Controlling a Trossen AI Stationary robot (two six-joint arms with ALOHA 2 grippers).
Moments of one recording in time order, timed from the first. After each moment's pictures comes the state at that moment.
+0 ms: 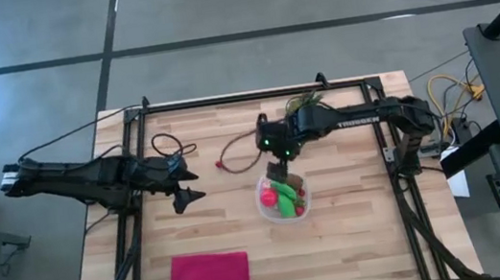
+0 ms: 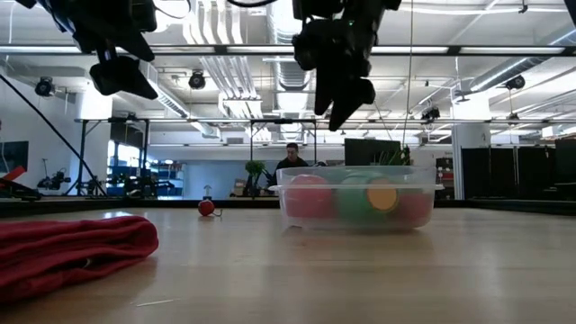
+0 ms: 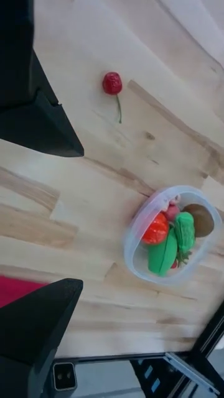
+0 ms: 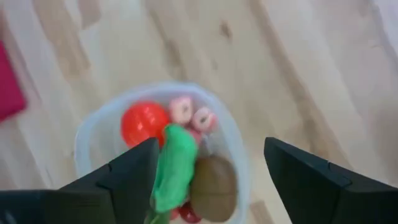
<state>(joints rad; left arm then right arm) -0.10 0.80 0.71 -0.58 -0.09 -0.57 -0.11 1.82 1.57 -0.95 -0.06 0.34</state>
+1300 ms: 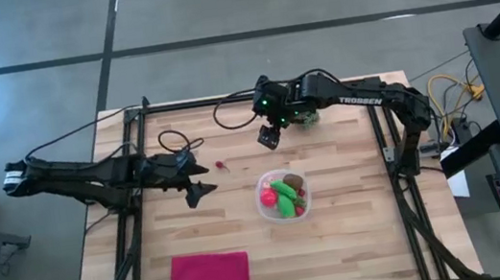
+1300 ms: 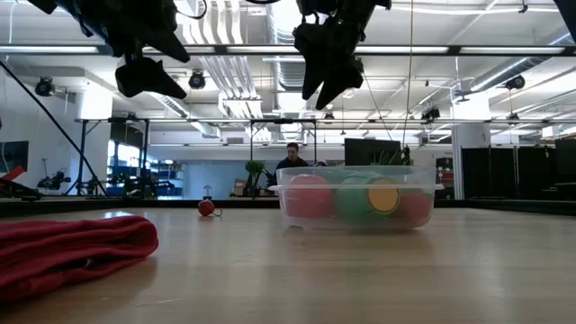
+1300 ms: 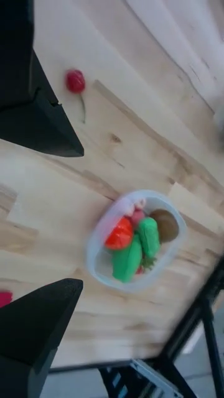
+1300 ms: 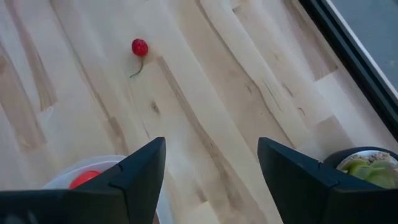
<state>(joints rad) -0.07 0.90 0.71 -0.41 -0.14 -0.57 -0.27 1.82 1.75 -0.99 0.03 0.23</state>
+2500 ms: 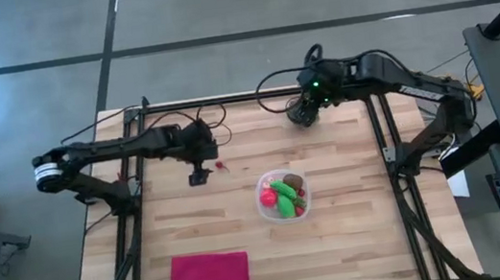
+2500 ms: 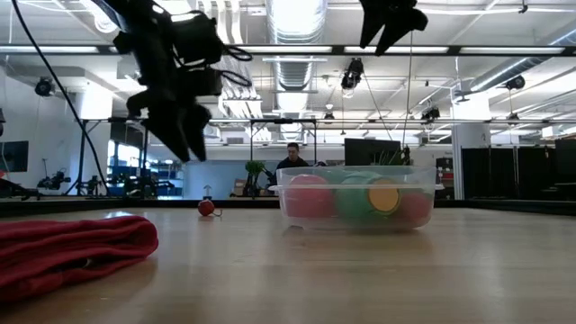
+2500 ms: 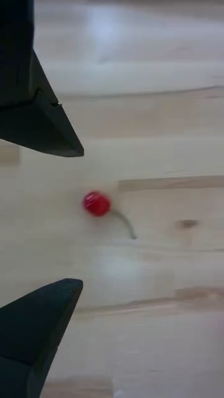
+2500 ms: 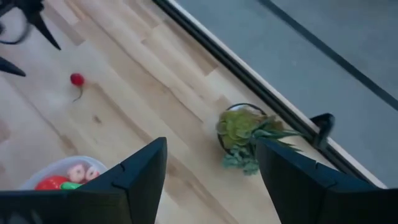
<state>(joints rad) 0.32 1.33 0.89 -0.64 0.03 0.39 -0.26 1.49 1.75 -1.24 0.34 0.39</state>
